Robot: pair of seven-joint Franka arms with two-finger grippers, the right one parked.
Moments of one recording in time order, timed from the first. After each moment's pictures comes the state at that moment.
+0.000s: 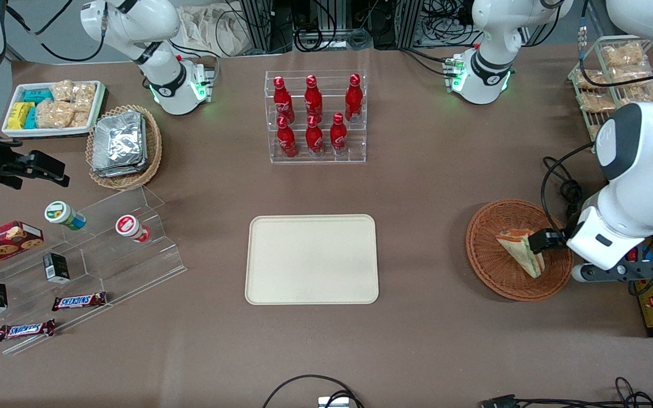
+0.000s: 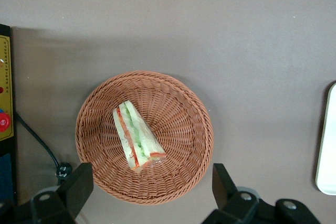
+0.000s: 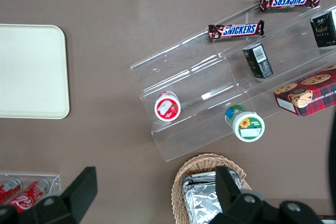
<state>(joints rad) 0.12 0.34 -0.28 -1.48 0.16 1.81 -0.21</state>
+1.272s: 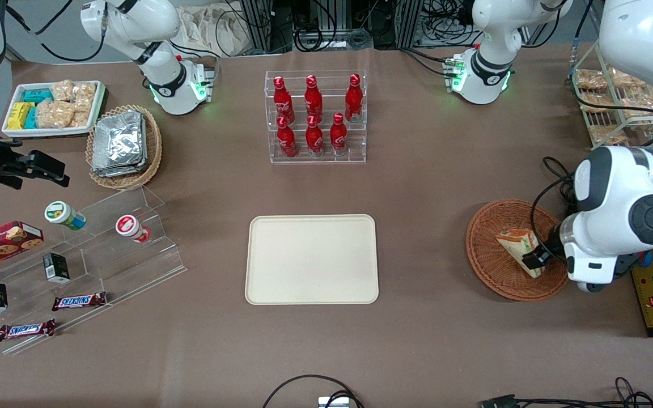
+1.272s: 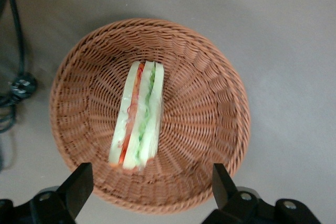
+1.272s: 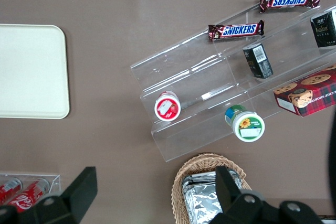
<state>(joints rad) 0.17 0.43 -0.25 -1.70 0.16 1.99 -0.86</state>
